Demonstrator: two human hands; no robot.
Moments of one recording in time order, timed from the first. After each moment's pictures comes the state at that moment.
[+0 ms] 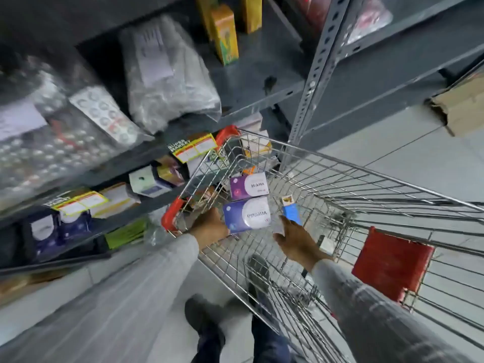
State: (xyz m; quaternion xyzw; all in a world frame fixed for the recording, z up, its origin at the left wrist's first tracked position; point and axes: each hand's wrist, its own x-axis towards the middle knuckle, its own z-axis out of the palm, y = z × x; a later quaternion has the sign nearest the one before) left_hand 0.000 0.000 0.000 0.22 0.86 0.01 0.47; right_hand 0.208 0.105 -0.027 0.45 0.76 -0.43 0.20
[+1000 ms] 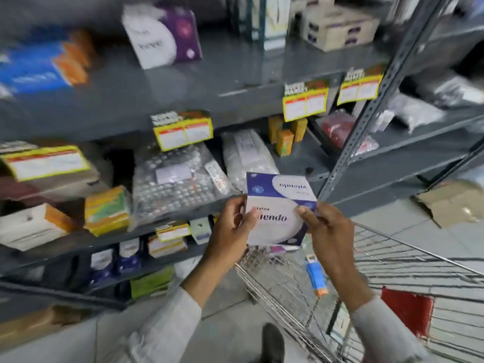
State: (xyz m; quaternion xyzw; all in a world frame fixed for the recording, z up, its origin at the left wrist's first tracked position) left_hand -0.034 -0.102 0.264 0.27 0.71 0.58 0.31; right_hand 0.123 0.022 0.279 0.41 0.69 -0.49 -0.34
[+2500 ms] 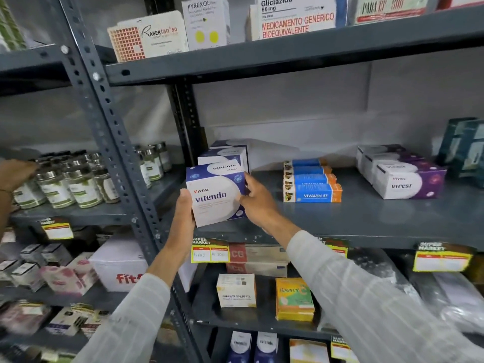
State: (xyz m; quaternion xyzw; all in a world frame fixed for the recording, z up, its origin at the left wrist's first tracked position) left_hand -0.362 -0.481 0.490 0.17 0.69 0.71 -0.02; right_hand -0.350 -0.306 0.501 0.03 0.79 -0.58 -0.19
